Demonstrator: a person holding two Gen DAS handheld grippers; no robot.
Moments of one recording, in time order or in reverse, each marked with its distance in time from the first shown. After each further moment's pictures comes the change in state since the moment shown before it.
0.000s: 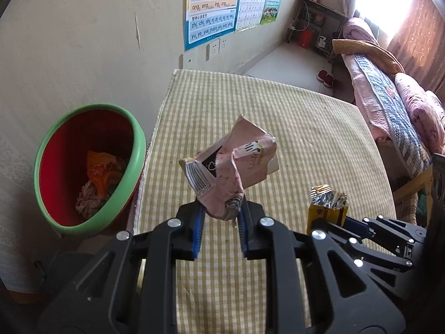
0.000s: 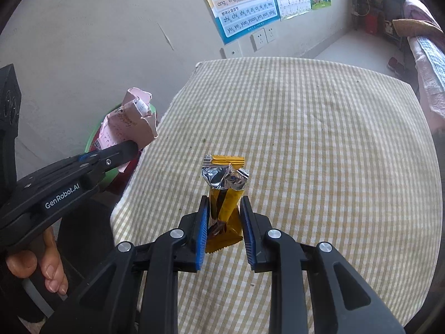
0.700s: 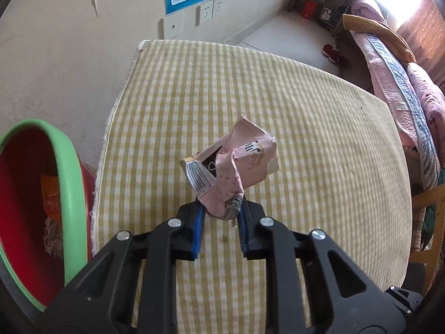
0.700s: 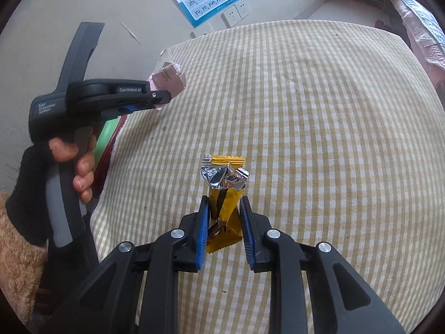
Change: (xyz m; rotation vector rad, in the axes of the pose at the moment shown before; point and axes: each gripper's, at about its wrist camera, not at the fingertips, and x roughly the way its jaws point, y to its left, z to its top) left arm 0.136 -0.001 0.064 0.003 0.190 -0.054; right arm 0.029 -0.052 -0.013 0.152 0.086 0.016
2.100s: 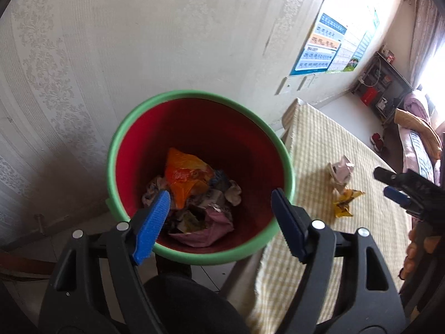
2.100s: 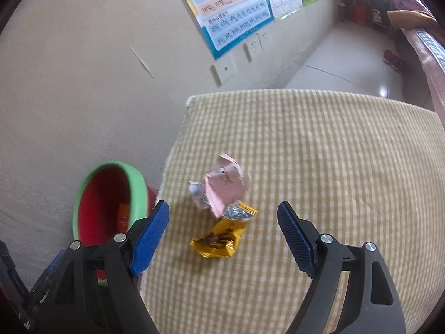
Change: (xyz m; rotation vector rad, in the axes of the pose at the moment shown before) left arm -0.128 0.161 -0.095 -0.389 -0.254 0.163; right arm 0.053 0.093 0.132 -0.018 -0.074 -0.065
